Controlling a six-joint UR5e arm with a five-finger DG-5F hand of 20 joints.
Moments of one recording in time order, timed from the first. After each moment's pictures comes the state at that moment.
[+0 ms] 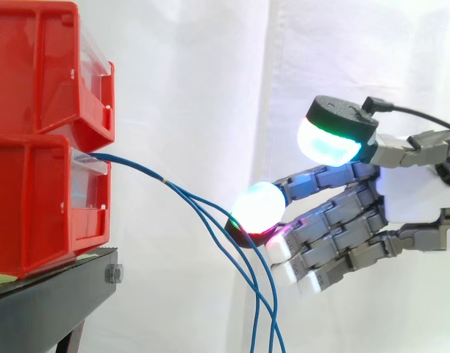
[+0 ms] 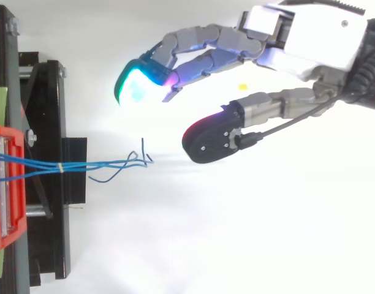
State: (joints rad) arm 0.10 -2.13 -1.42 -2.75 -1.26 -0.26
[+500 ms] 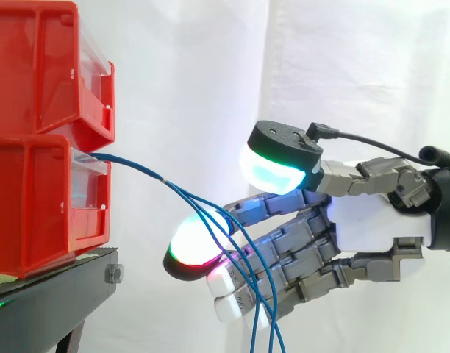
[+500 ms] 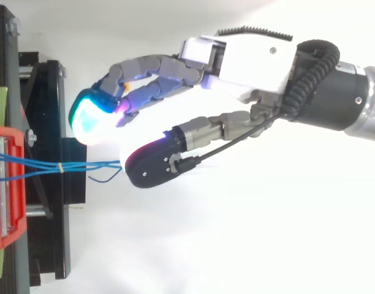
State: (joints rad) arm 0.11 -2.26 -1.27 -2.76 -1.30 -0.24
